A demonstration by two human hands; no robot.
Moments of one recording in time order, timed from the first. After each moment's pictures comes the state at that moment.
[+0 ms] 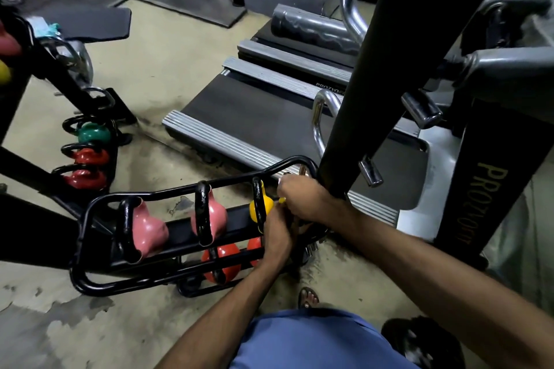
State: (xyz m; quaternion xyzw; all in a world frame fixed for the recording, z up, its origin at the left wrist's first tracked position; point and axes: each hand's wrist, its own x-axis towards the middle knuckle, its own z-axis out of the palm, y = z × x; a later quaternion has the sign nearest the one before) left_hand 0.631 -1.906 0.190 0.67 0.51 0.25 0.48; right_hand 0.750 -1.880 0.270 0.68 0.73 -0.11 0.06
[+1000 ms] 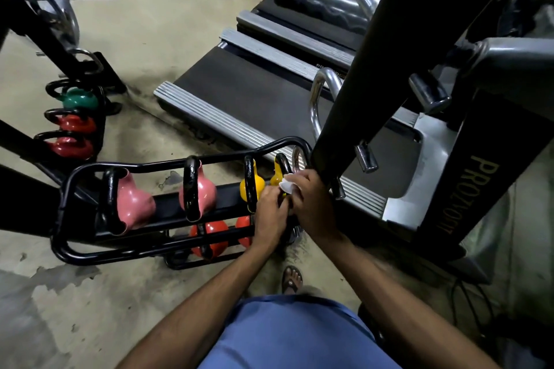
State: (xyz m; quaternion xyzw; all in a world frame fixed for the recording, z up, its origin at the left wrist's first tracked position) left_hand 0.633 -1.915 0.199 0.72 0.48 0.26 0.44; right_hand 0.735 -1.955 0.234 0.75 0.52 -0.11 -0.39
